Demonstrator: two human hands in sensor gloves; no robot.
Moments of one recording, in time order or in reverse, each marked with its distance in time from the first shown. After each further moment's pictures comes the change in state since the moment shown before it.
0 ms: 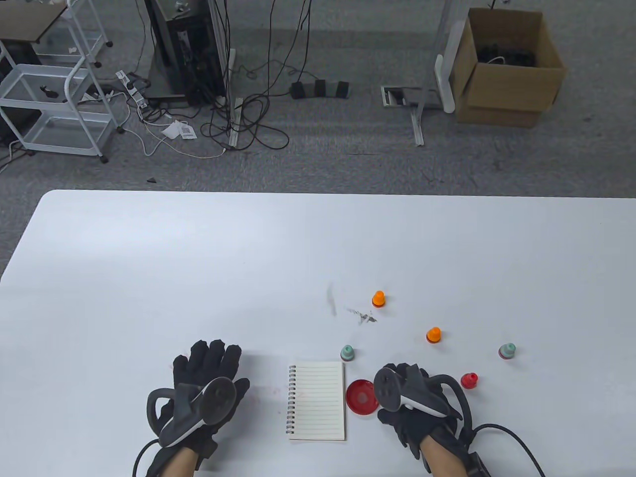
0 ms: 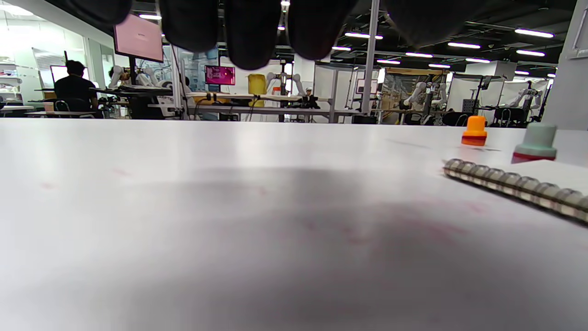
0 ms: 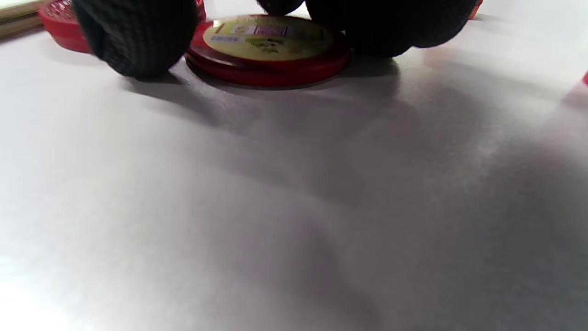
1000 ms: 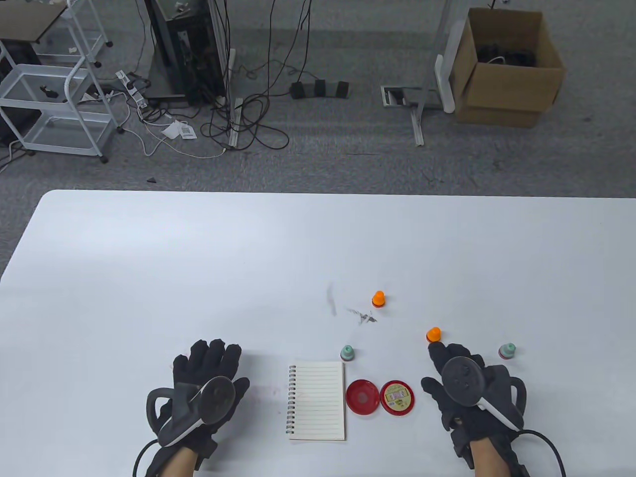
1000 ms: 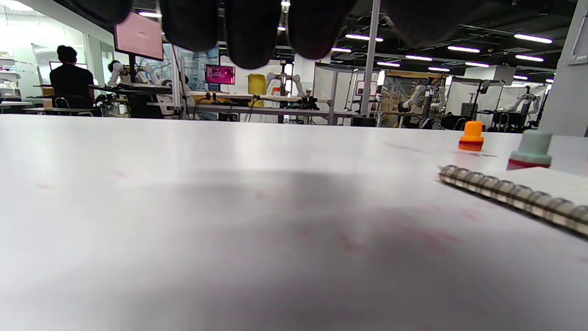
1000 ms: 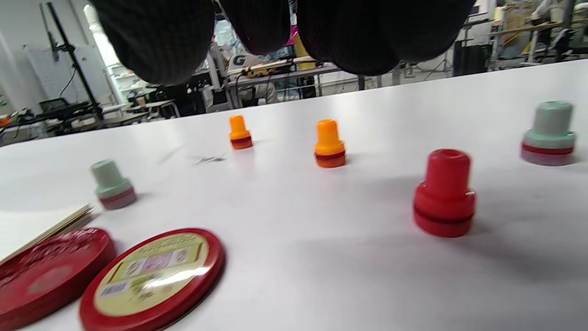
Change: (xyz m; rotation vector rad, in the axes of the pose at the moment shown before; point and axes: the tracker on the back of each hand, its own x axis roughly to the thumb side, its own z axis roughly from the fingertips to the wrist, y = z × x) left_hand 0.000 0.001 -0.001 0.001 -0.003 0.015; right_hand -0.092 -0.046 0.059 -0.398 0.149 -0.299
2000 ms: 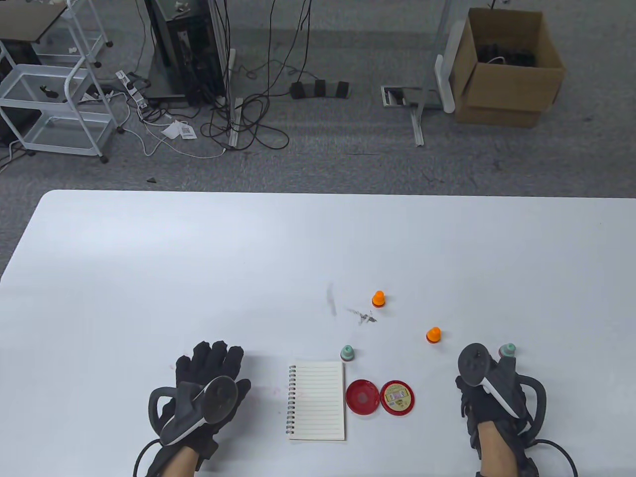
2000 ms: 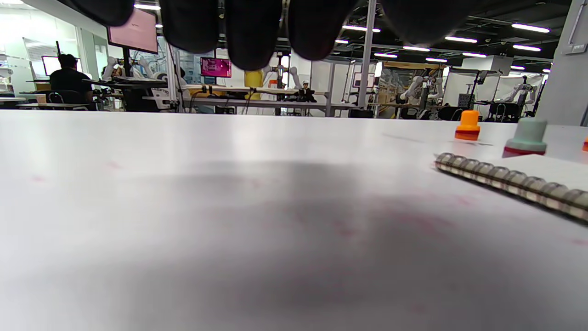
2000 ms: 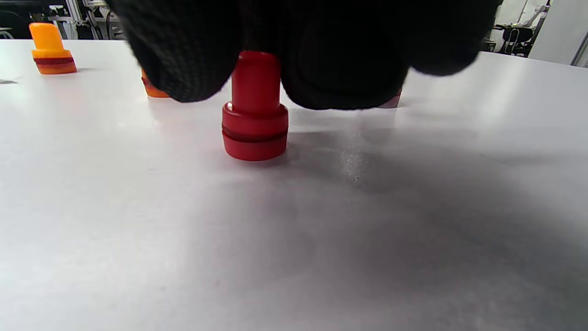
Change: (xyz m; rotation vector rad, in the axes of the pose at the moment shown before) left_hand 0.003 -0.001 0.000 -0.027 -0.010 -0.009; right_hand -0.043 0.038 -0.027 0.107 0.329 0.185
